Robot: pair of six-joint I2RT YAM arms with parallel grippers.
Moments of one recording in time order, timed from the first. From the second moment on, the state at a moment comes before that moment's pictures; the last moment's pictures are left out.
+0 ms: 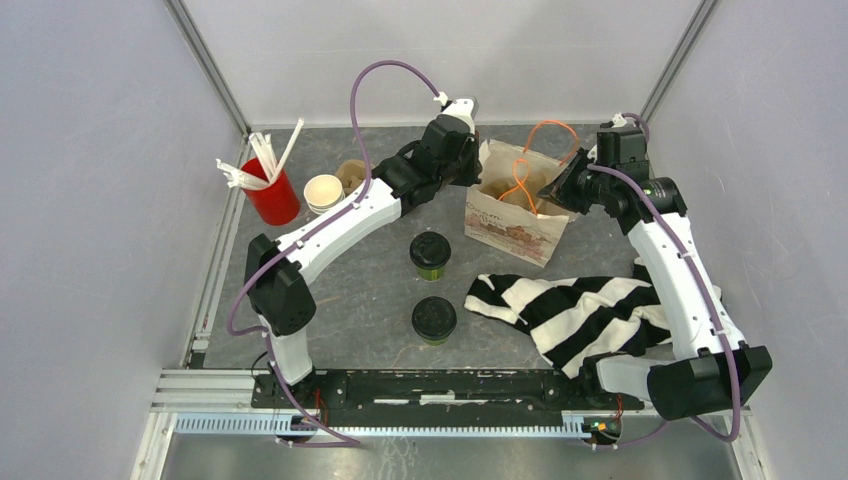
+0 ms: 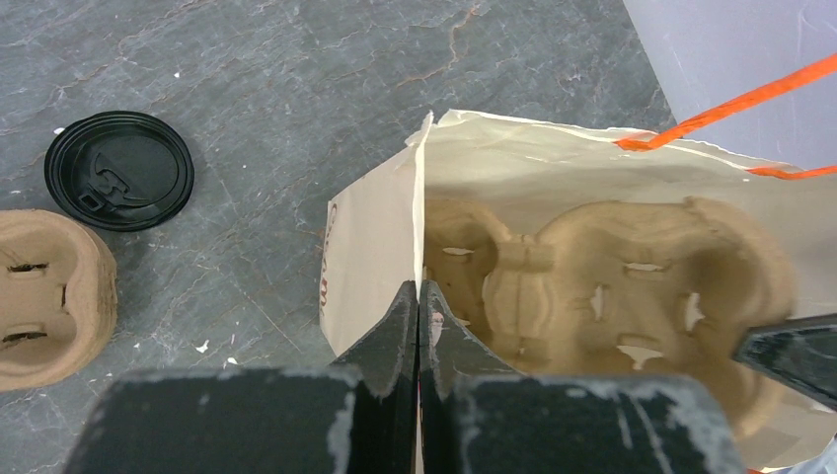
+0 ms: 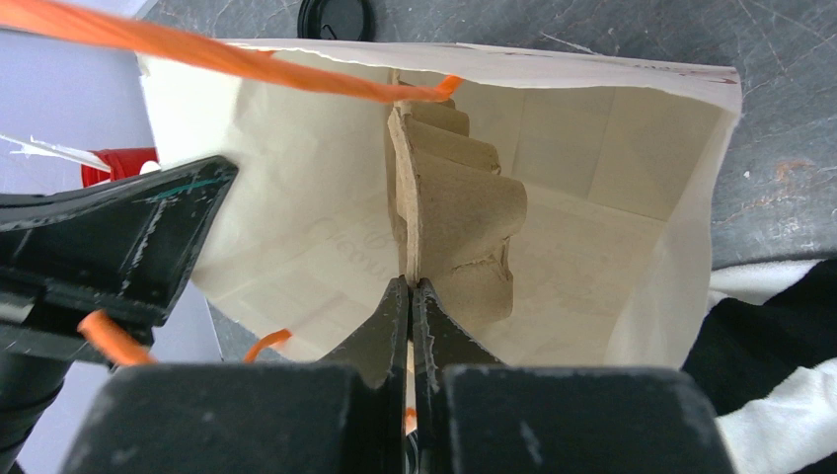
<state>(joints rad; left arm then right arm) -0.80 1.83 1.78 -0.41 -0.18 -0.46 0.16 1.25 1.38 -0.83 -0.17 0.73</state>
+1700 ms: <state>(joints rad) -0.80 1.90 1.97 -0.62 -0.22 -0.48 0.15 1.25 1.73 -1.08 -0.03 0.06</state>
